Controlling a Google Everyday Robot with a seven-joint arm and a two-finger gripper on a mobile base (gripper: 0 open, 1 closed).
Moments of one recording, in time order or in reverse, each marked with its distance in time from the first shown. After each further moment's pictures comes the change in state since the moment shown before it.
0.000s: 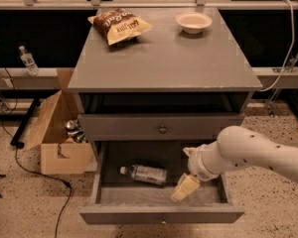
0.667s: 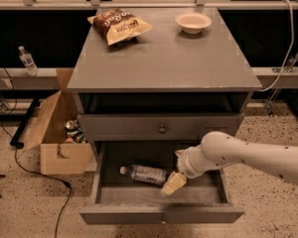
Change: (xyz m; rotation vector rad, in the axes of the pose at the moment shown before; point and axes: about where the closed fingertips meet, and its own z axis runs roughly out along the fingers) arm 0.013 -0.033 0.088 -0.020 -0.024 0.065
